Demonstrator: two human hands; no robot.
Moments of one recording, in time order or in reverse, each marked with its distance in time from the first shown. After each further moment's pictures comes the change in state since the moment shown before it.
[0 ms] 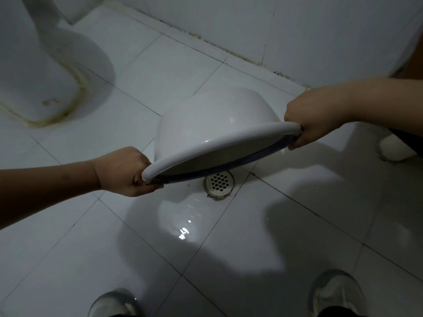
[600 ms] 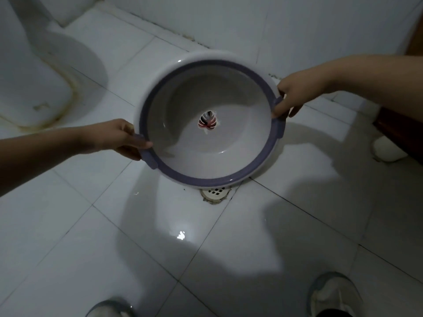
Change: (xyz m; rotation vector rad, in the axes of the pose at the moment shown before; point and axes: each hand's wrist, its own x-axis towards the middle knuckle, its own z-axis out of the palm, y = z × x) left_hand 0.028 -0.062 -0.030 -1.032 -0.142 -0.888; right_hand 0.031 0.041 -0.017 0.854 0.012 0.281
